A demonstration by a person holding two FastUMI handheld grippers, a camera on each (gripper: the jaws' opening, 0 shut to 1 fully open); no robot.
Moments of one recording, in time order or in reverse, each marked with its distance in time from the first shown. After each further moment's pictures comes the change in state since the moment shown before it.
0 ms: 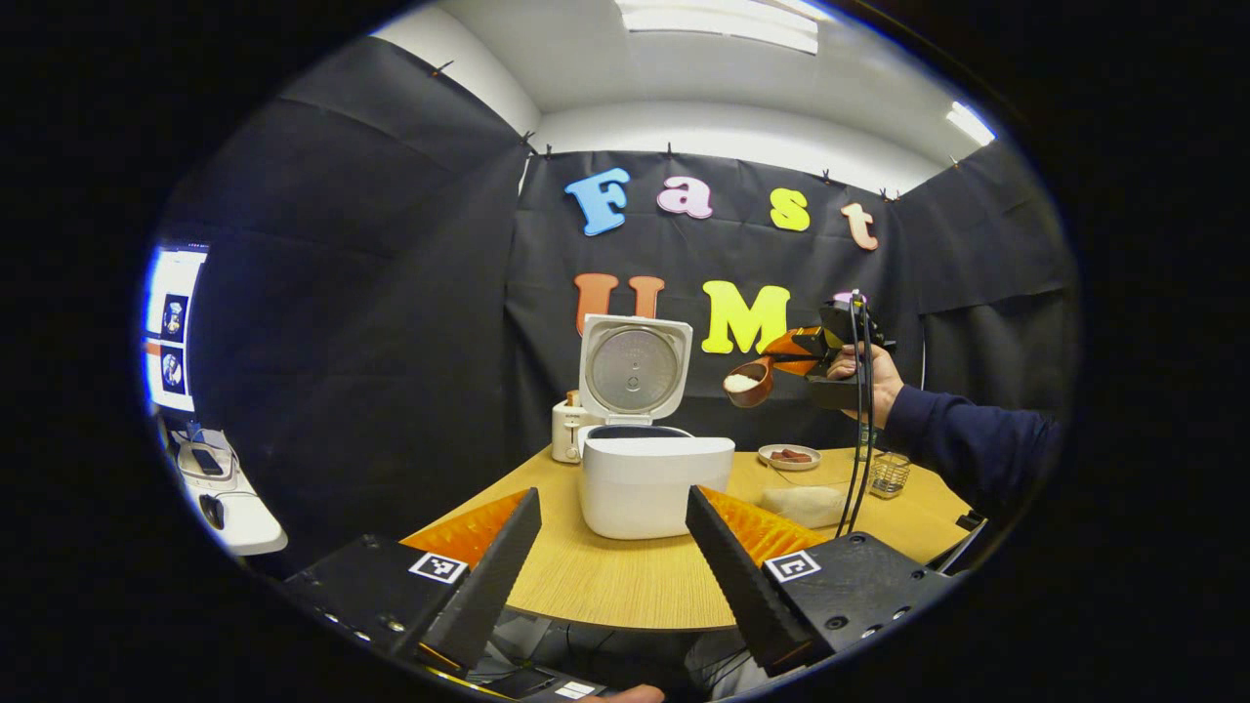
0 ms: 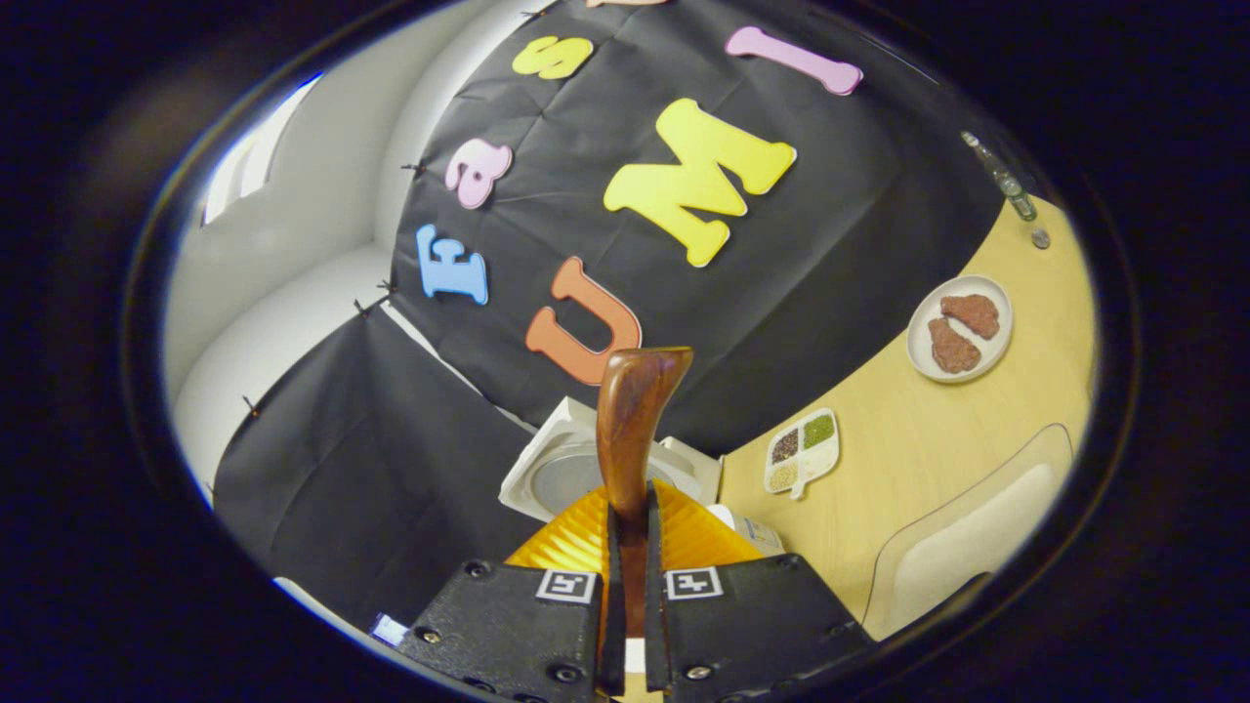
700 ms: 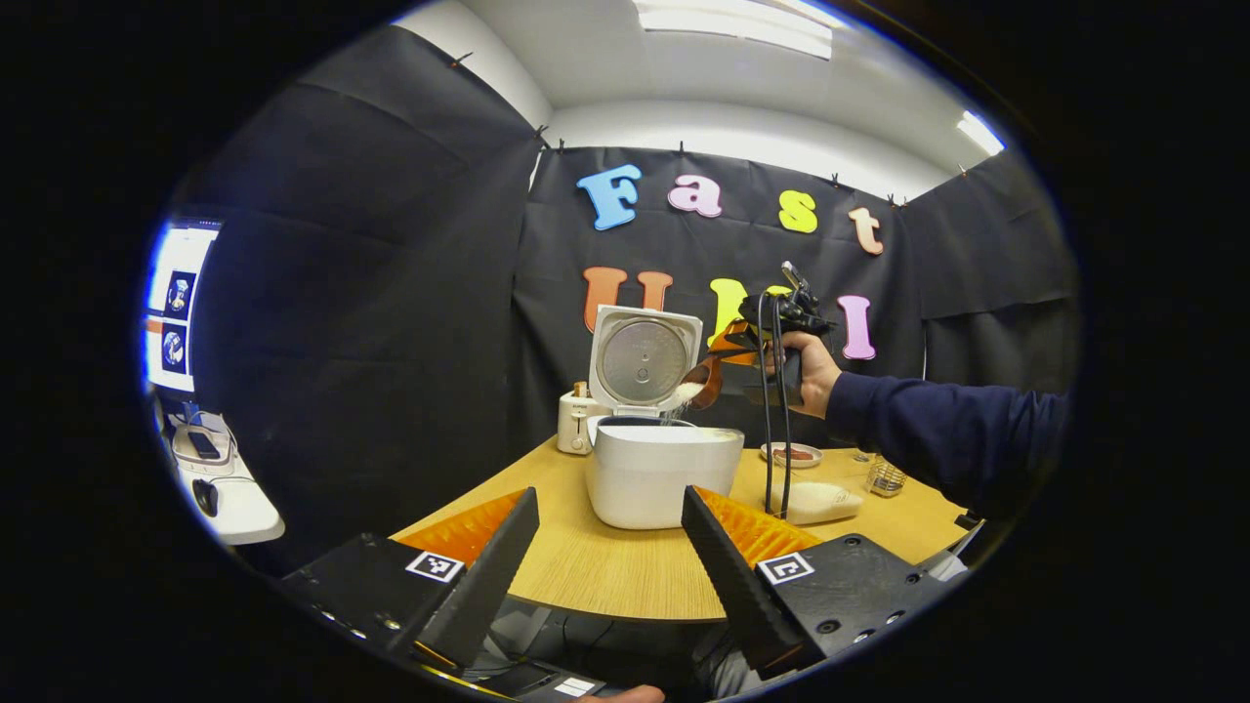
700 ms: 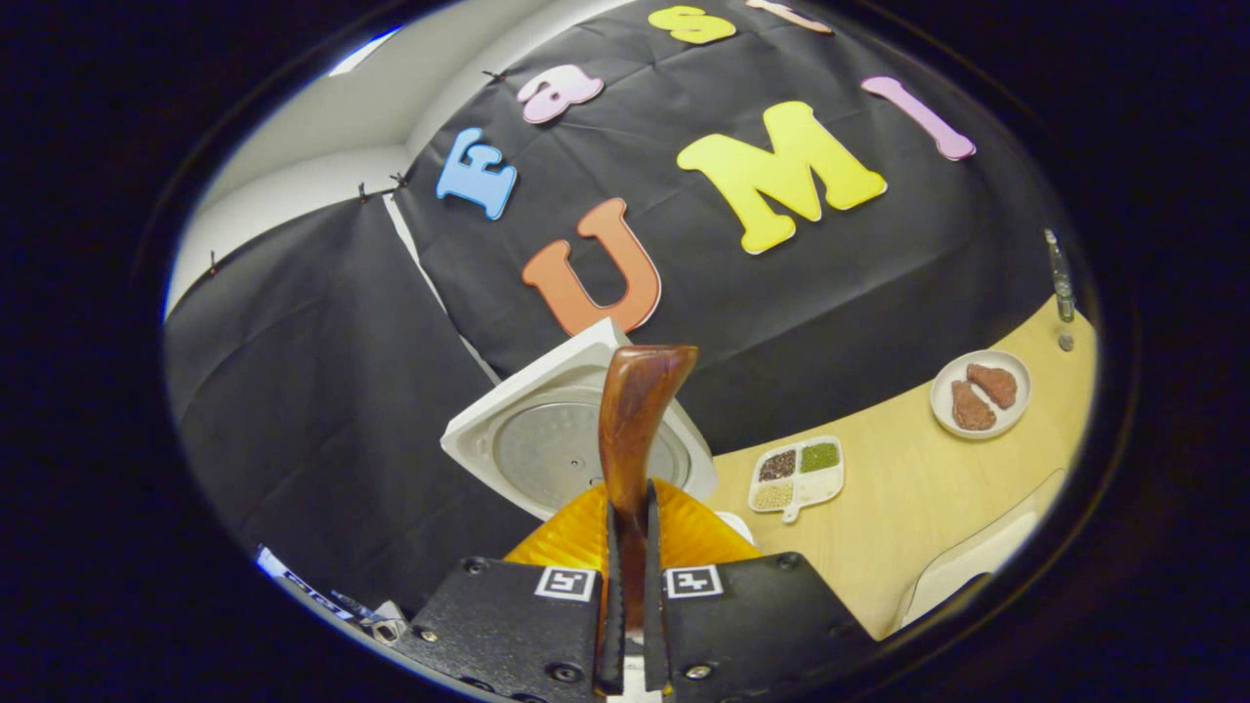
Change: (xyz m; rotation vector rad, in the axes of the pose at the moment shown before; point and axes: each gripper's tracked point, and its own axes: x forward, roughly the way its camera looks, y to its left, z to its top) left arm -0.007 0.016 -0.019 -0.018 0.017 -0.004; right arm 0.085 0.038 -0.055 -0.310 0.001 -0.130
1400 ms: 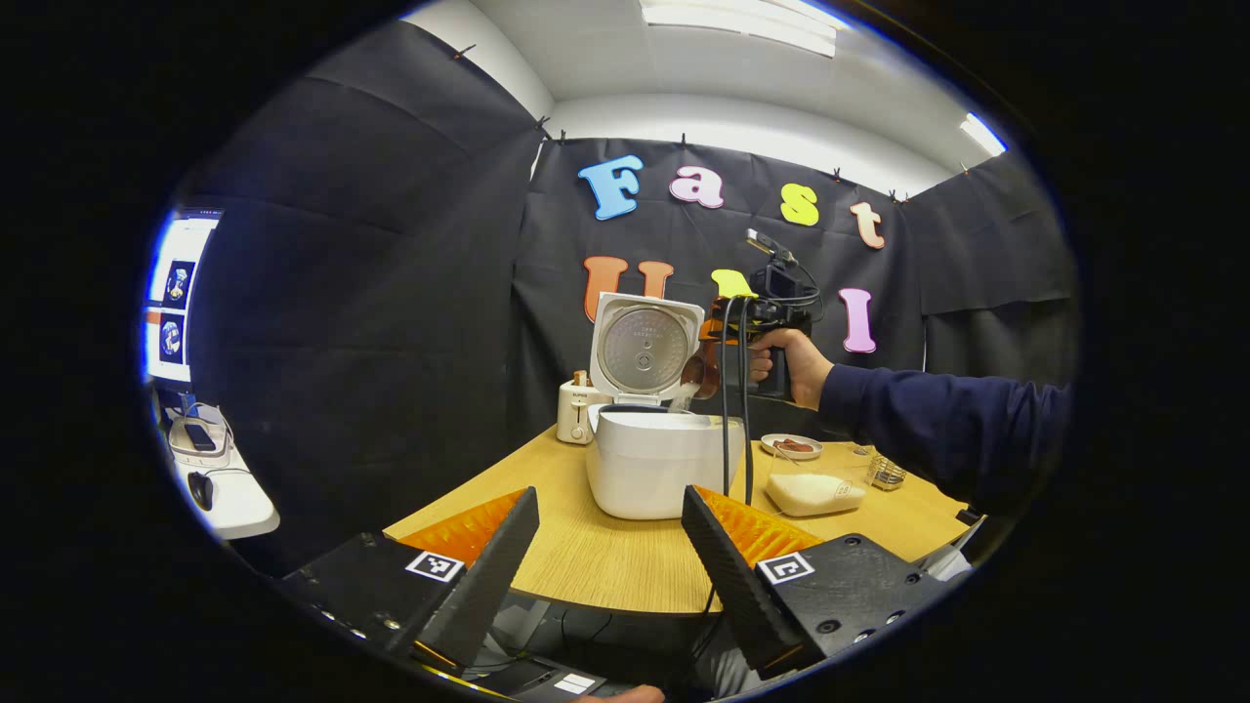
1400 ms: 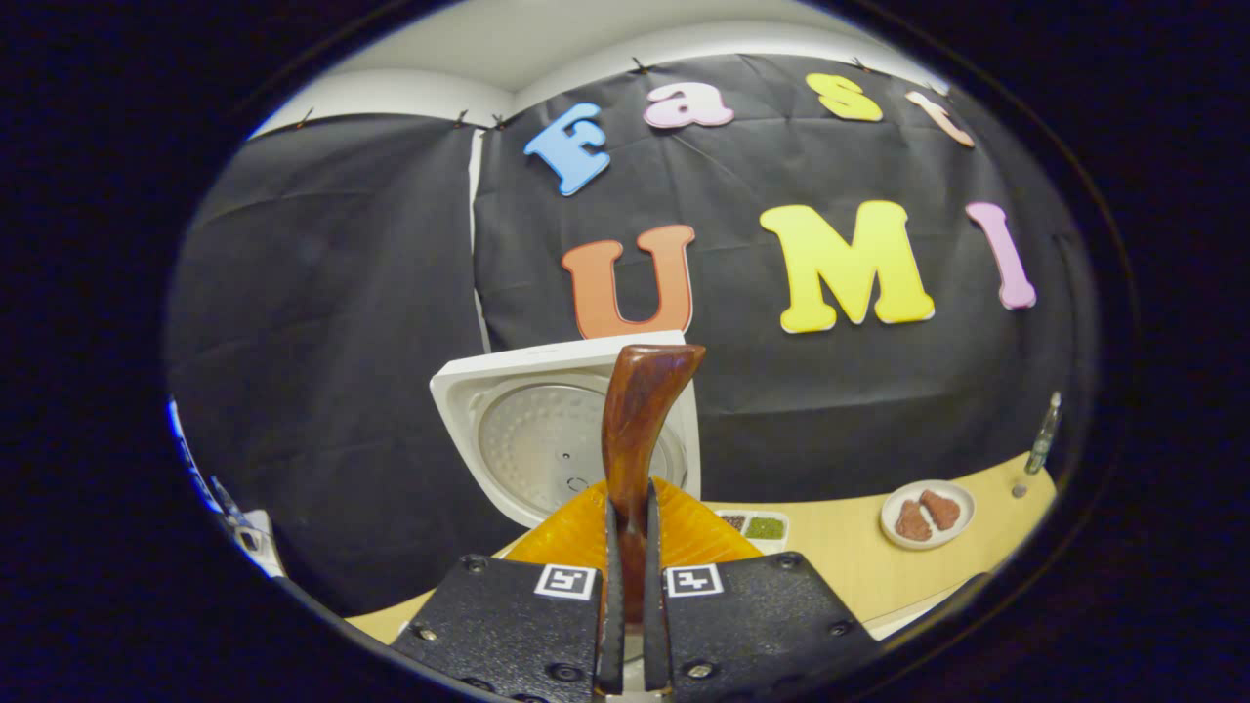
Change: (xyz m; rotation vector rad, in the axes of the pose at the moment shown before) left arm -0.003 0.002 -0.005 -0.006 0.024 -0.009; right arm 0.010 0.022 -0.003 -0.497 -0.107 -0.071
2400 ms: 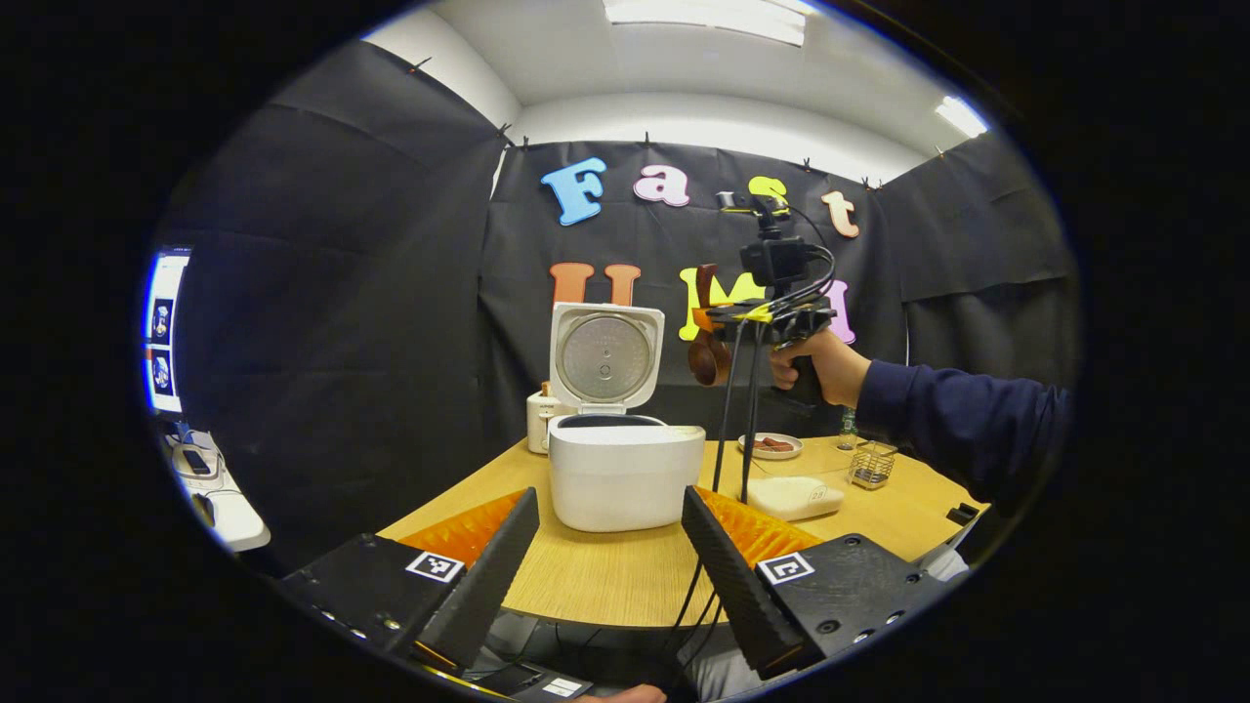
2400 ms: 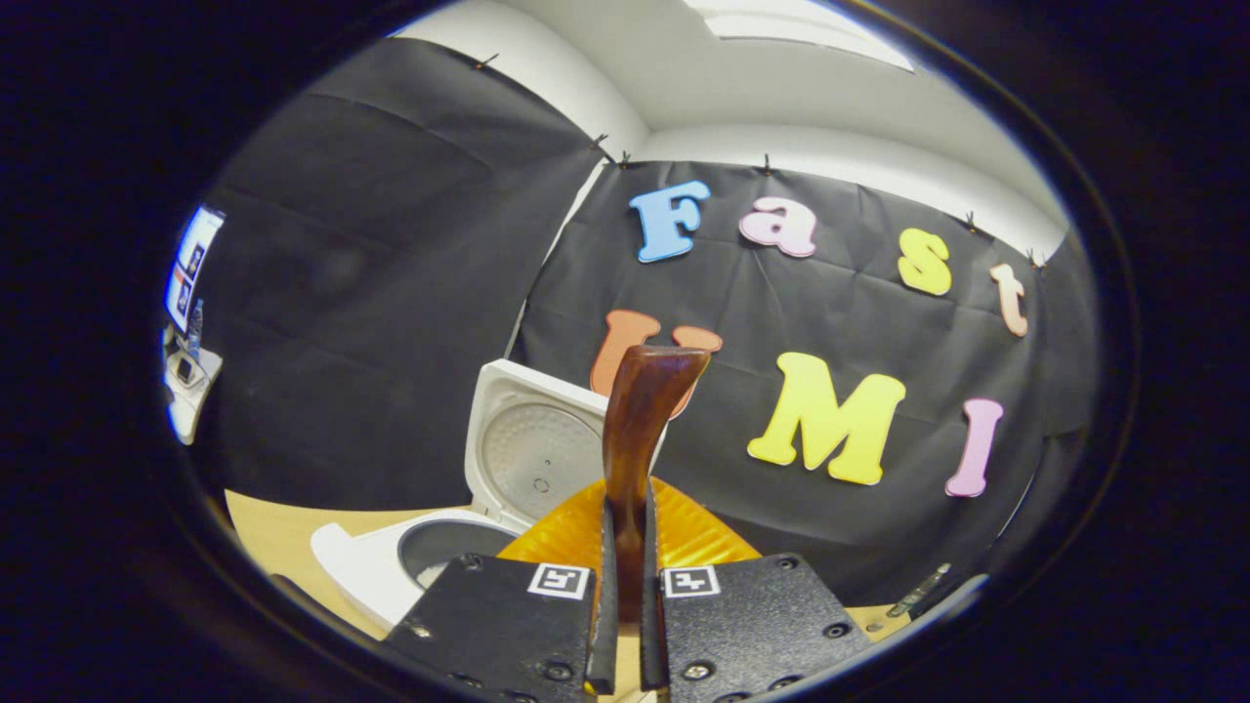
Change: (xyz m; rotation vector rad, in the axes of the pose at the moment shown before) left arm 0.008 -0.012 0.010 0.075 -0.002 -0.056; right arm -0.112 -0.056 0.041 -0.352 -0.208 -0.036
